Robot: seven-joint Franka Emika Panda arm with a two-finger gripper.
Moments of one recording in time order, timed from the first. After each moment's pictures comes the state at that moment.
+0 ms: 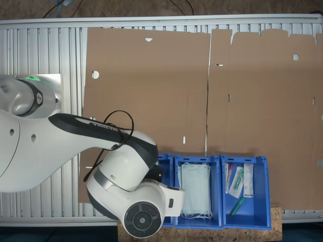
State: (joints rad) arm 0.40 0.09 -0.99 -2.39 0.07 2.49 -1.24
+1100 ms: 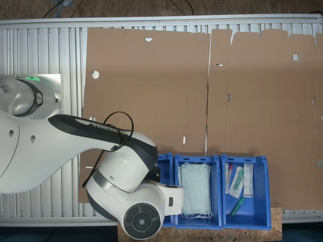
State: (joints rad) arm 0.40 0.09 -1.00 -2.39 0.07 2.49 -1.36
